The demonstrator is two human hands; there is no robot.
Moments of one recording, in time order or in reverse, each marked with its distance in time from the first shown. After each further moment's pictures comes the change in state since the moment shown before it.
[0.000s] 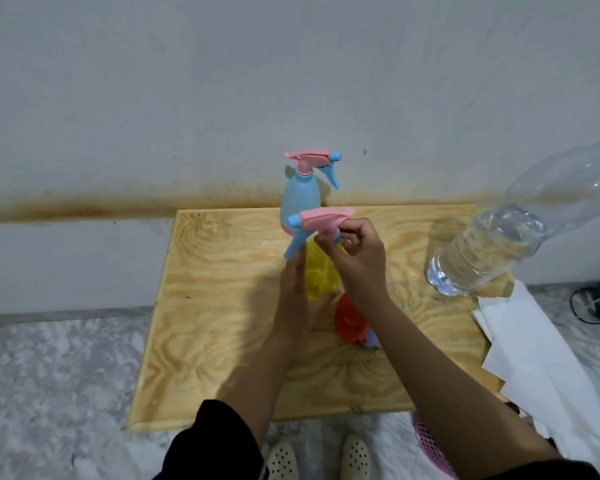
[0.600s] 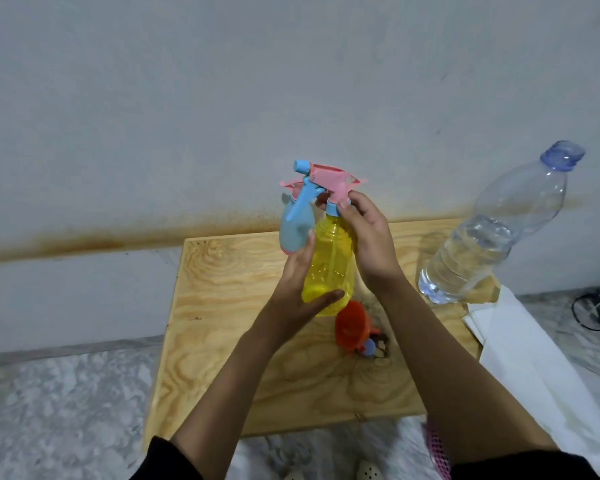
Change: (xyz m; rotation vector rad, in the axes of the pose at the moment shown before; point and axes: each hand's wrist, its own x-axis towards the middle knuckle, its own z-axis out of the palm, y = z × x) left_hand 0.012 0.068 -0.068 -0.102 -0.309 0.173; right_hand 0.022 -0.076 -0.014 0.381 -0.172 0.090
